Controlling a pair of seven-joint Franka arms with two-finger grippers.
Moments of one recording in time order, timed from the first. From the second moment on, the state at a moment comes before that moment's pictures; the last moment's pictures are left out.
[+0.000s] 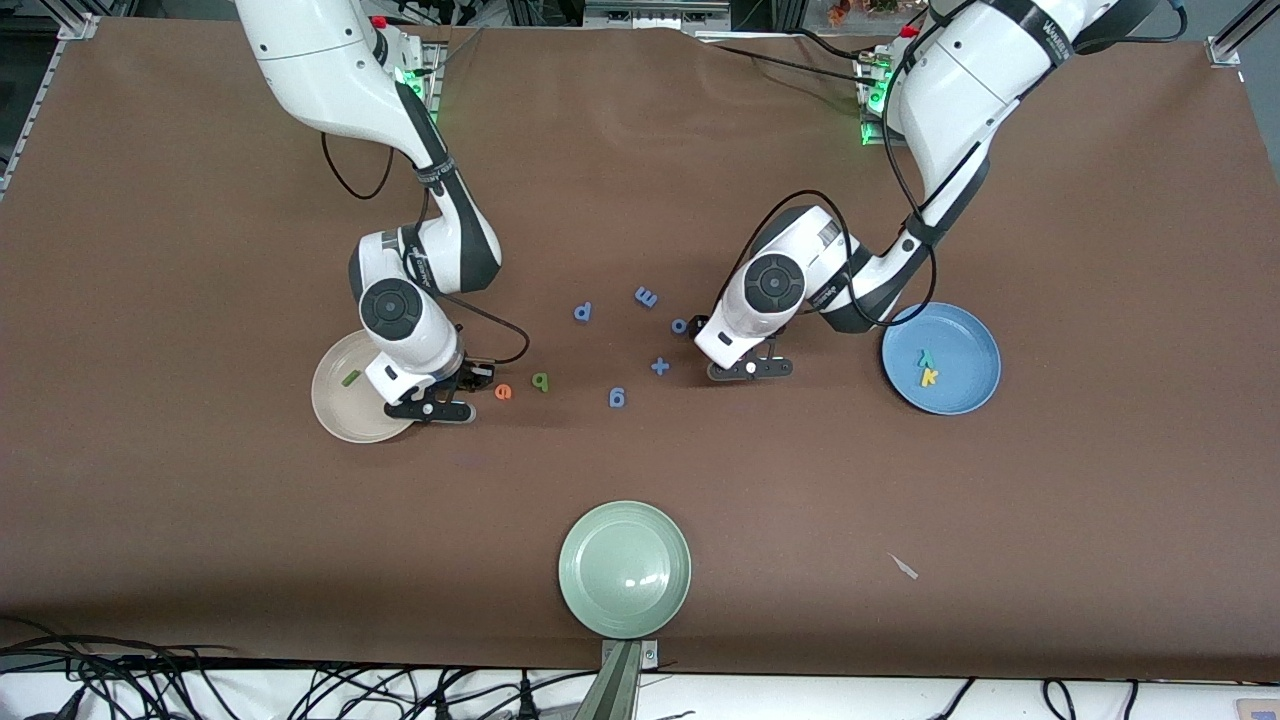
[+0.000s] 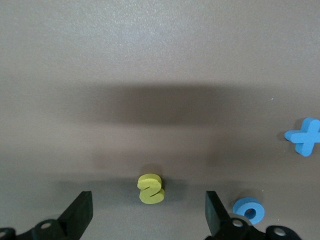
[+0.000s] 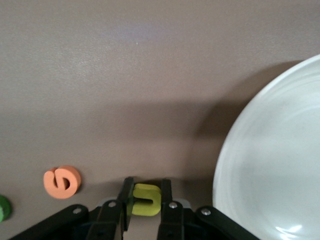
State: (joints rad) left arm -0.14 0.71 -0.51 -1.81 0.24 2.28 -0.82; right arm 0.63 0.63 -0.26 -1.84 0.16 2.40 0.33
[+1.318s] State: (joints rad) left arm -0.12 0.70 -0.50 -1.79 0.24 2.23 -0.82; right arm 0.69 0.56 -0.40 -1.84 0.19 2.31 0.15
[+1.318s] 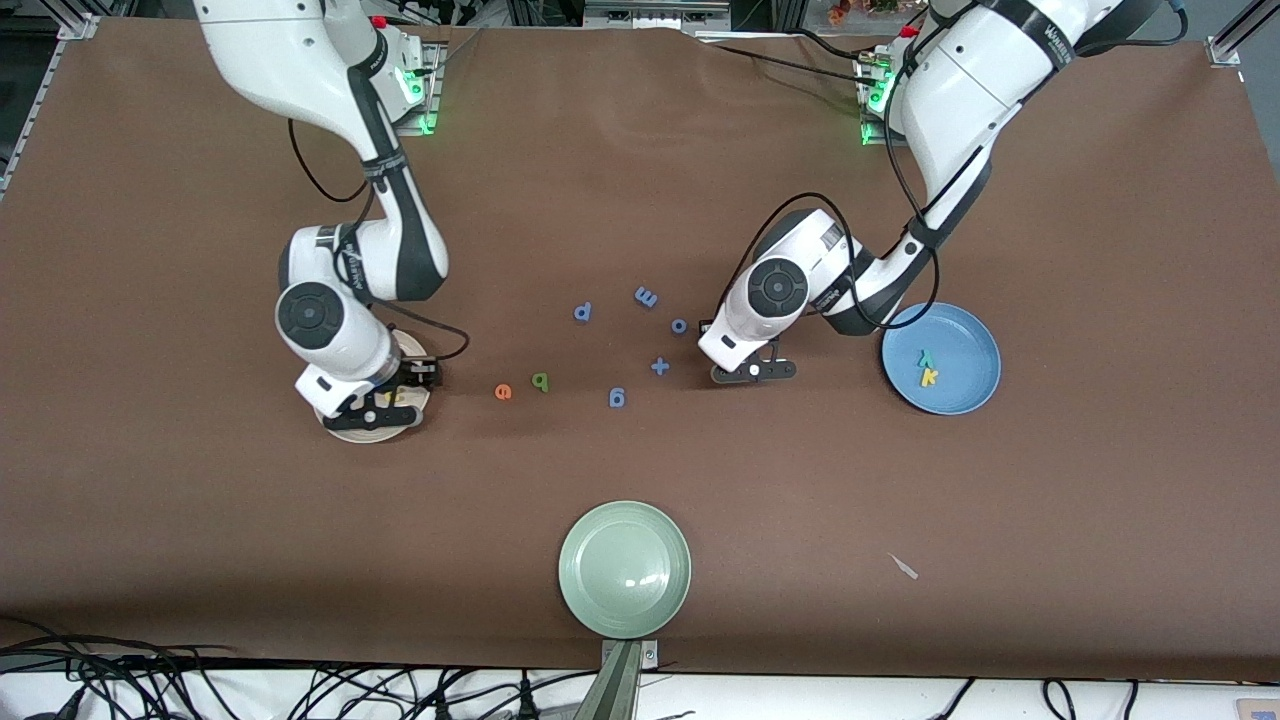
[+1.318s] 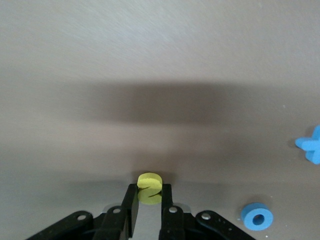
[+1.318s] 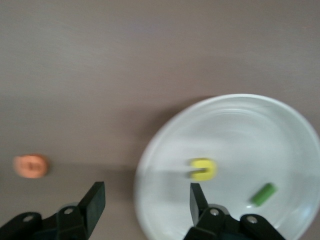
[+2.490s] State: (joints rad) left arm 0.33 0.55 -0.49 -1.85 0.24 1.93 -0.16; right arm 0.75 0.70 -0.31 -1.77 0.29 2.43 0.39
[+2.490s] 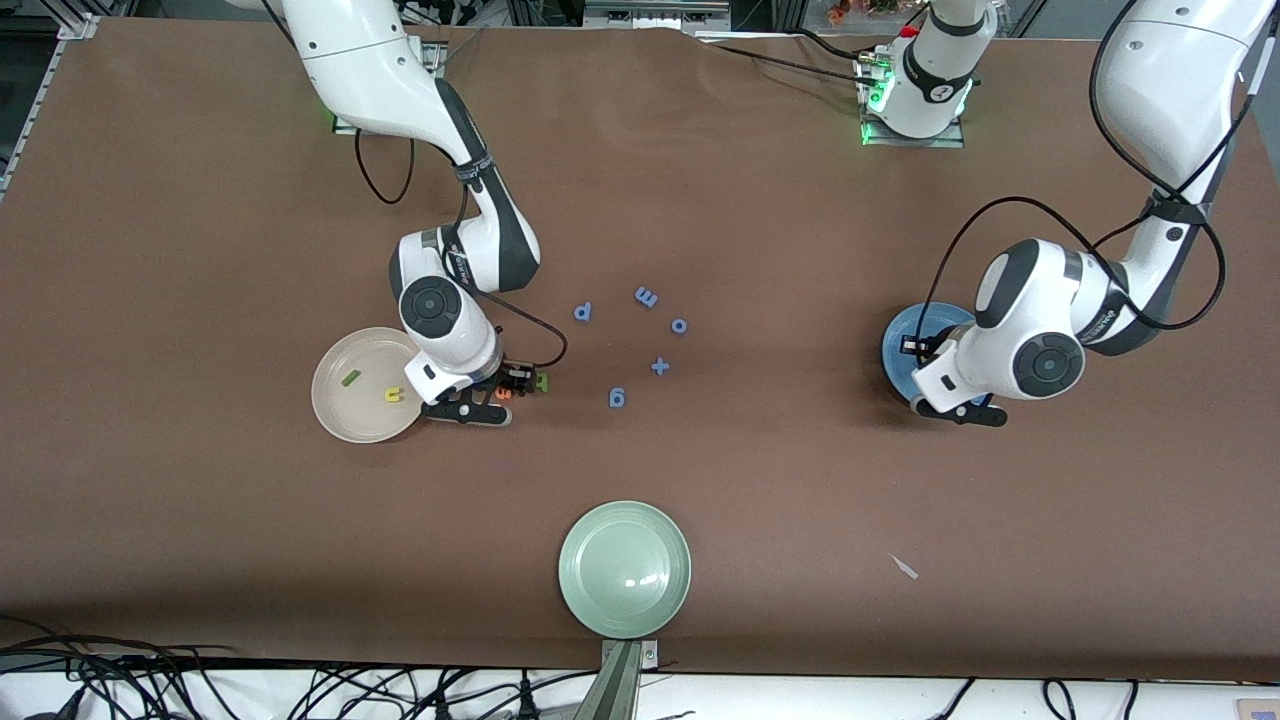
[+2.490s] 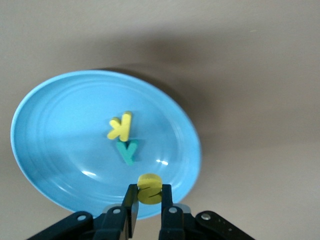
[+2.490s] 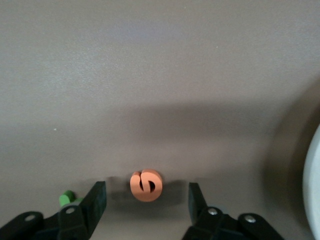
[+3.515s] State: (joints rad) left arm 0.36 0.50 -0.63 -1.61 0.24 1.76 -0.13; right arm 0.73 0.65 -0.39 -1.72 0.29 2.23 0.18
